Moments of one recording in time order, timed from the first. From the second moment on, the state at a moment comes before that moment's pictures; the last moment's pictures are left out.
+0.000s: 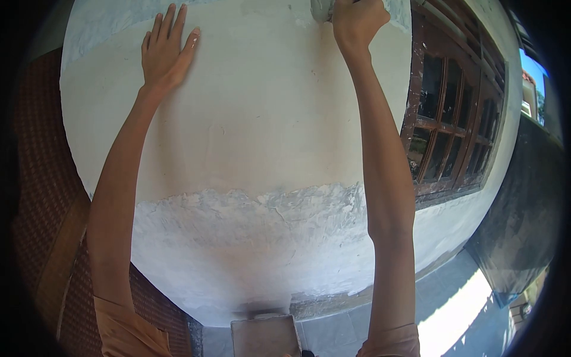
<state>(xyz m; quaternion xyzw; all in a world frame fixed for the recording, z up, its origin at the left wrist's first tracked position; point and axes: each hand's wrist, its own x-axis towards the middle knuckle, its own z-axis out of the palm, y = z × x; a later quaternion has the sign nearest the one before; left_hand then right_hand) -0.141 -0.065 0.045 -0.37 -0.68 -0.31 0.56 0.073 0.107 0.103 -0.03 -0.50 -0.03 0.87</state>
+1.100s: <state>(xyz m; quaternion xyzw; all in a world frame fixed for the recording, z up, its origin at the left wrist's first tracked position) -0.198 -0.044 0.047 -0.33 -0.57 -0.28 0.70 0.070 0.128 0.106 -0.02 -0.50 0.10 0.86</state>
